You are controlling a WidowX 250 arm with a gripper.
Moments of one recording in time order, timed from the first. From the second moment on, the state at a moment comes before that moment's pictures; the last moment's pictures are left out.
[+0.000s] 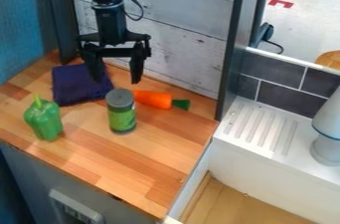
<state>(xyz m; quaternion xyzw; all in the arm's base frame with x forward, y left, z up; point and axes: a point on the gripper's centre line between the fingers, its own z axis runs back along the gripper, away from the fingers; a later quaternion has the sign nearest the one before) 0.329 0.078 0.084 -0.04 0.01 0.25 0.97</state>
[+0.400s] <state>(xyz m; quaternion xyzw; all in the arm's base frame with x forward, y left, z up) 0.329 0.093 0.065 -0.02 0.01 0.17 0.98</state>
